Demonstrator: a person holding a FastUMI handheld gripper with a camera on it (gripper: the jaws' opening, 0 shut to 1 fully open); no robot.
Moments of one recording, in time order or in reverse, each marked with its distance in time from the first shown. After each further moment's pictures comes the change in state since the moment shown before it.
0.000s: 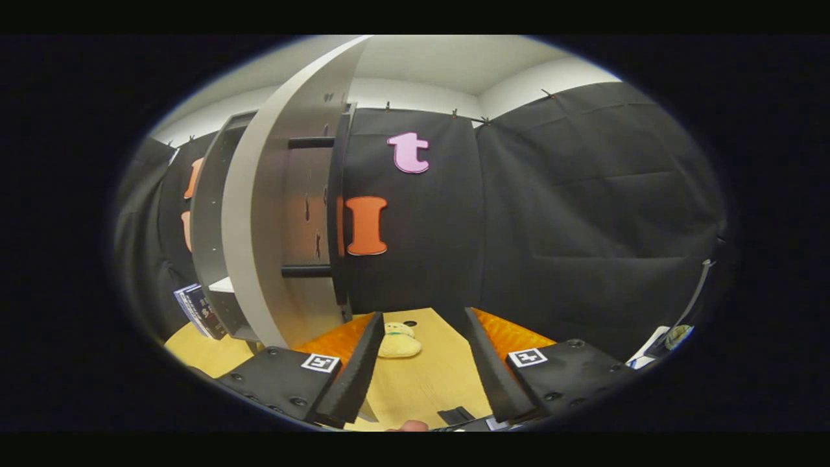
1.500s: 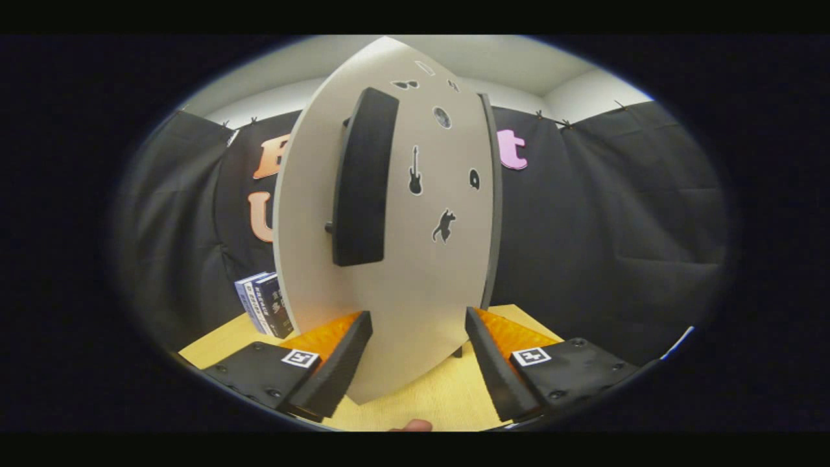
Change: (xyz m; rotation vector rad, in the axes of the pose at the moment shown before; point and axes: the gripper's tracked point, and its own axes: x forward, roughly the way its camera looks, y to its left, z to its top) arm -0.021 0.257 -0.028 -0.077 0.021 0.243
